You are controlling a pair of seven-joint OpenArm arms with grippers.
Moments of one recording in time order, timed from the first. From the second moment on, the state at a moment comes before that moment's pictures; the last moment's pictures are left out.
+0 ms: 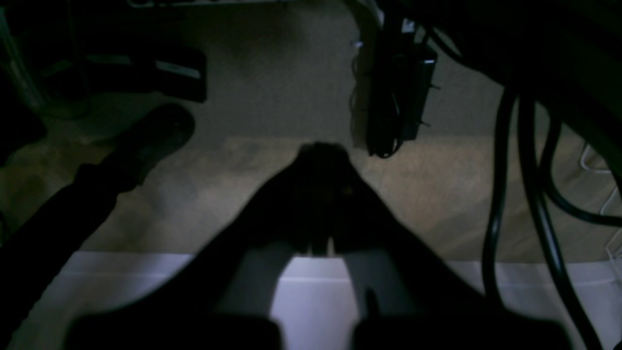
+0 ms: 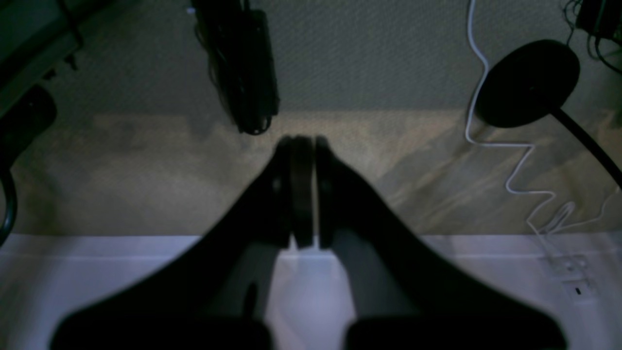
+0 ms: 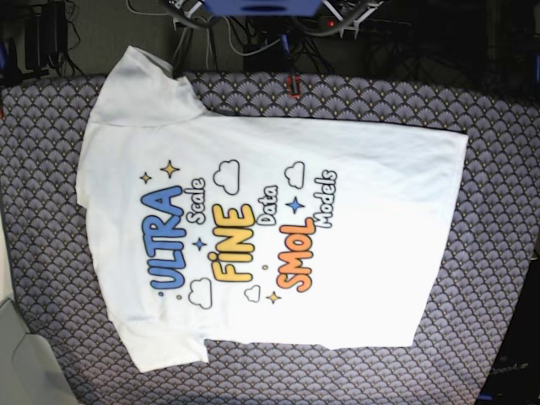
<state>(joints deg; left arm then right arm) 2.6 -0.8 3.7 1.9 -2.1 -0.6 -0.8 -6.9 0.0 2.9 7.8 -0.9 -0.3 -5.8</state>
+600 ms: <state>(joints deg) 8.1 -1.9 3.9 12.1 -1.9 -0.2 0.1 -7.2 0.0 2.9 9.8 -0.9 -0.3 -4.9</state>
